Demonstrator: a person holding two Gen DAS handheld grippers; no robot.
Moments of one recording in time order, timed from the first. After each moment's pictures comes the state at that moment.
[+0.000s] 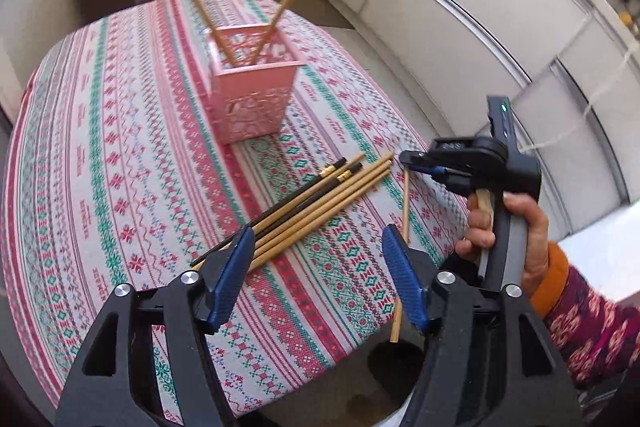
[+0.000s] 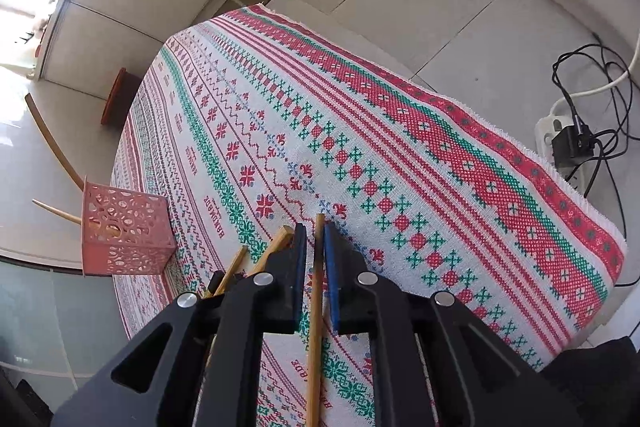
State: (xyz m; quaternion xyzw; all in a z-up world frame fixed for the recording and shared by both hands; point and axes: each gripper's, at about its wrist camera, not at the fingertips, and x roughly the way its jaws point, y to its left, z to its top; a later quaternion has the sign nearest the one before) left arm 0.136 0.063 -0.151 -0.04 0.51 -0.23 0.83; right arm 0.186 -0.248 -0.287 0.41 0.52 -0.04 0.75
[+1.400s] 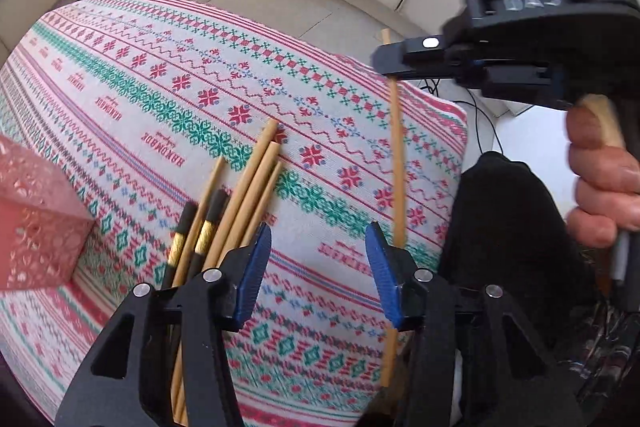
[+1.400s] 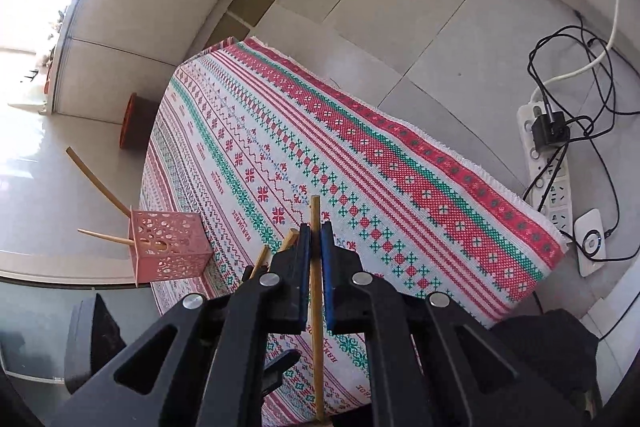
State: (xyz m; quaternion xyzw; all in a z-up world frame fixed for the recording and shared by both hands) left arm 0.194 -0.108 -0.227 0.20 0.57 -0.41 0.69; right arm 0.163 -0.291 -0.247 0.45 0.51 -0.05 0.73
